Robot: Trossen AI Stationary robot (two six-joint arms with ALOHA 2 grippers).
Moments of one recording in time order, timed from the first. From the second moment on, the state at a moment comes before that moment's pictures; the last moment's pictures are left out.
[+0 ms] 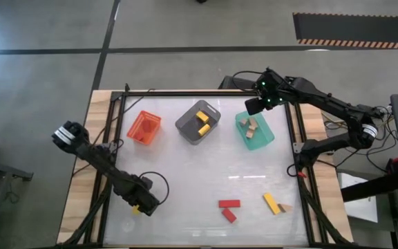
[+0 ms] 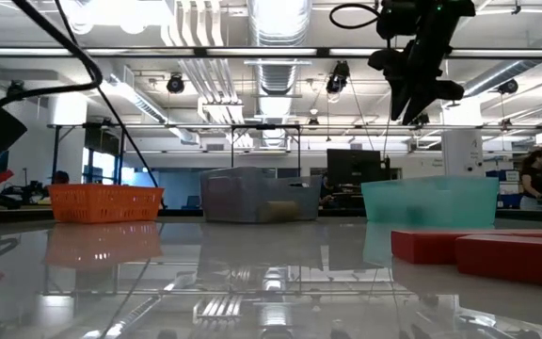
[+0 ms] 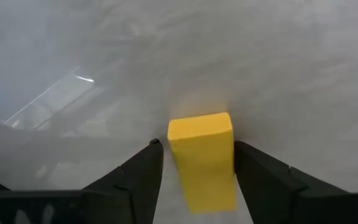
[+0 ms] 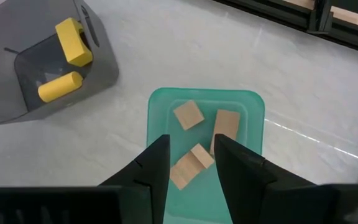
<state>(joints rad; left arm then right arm) -0.68 1.59 0.84 -0.73 0.25 -1.70 -0.66 1.30 1.21 -1.00 -0.03 0.50</state>
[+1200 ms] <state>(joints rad) -0.50 1.10 0.92 -0.68 -0.44 -1.28 -0.43 1.26 1.21 -0.69 -0.11 0.49</state>
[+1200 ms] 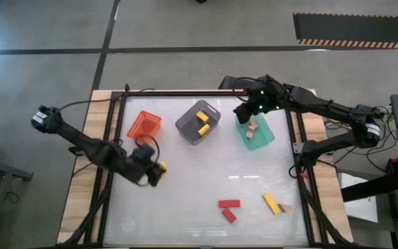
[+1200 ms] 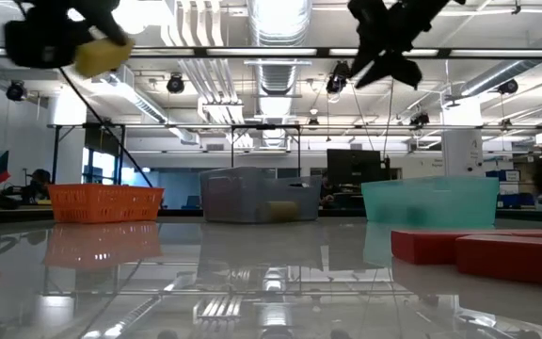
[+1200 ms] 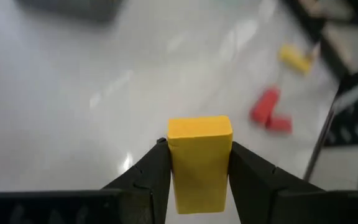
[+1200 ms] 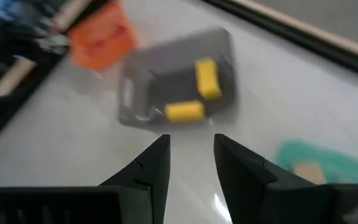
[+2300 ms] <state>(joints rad) -0.20 1.10 0.91 0.38 -0.47 -0.17 -0.18 1.27 1.21 -0.02 -0.35 0.28</state>
